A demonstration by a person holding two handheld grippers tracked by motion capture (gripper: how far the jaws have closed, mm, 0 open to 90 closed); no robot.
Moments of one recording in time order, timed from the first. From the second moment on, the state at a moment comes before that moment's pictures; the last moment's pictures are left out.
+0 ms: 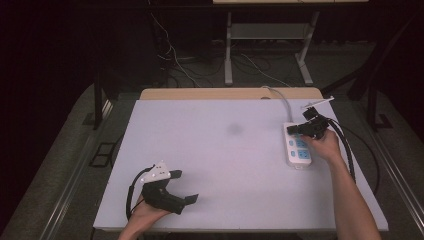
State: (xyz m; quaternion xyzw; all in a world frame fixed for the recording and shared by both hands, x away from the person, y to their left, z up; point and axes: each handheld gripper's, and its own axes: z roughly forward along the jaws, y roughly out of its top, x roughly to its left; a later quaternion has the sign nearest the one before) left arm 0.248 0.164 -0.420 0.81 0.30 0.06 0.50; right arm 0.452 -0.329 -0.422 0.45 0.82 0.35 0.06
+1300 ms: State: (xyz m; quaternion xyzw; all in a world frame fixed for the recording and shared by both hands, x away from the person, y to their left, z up) left arm 0.247 0.163 -0.419 0.80 0.30 0.05 0.51; right arm 0.411 -0.330 -0.380 0.46 0.80 0.37 0.07
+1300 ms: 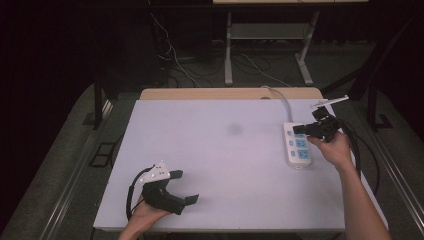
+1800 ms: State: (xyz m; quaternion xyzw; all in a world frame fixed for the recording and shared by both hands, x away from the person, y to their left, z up) left arm 0.247 0.163 -0.418 0.80 0.30 0.05 0.51; right arm 0.373 -0.328 -0.363 0.49 0.76 0.42 0.08
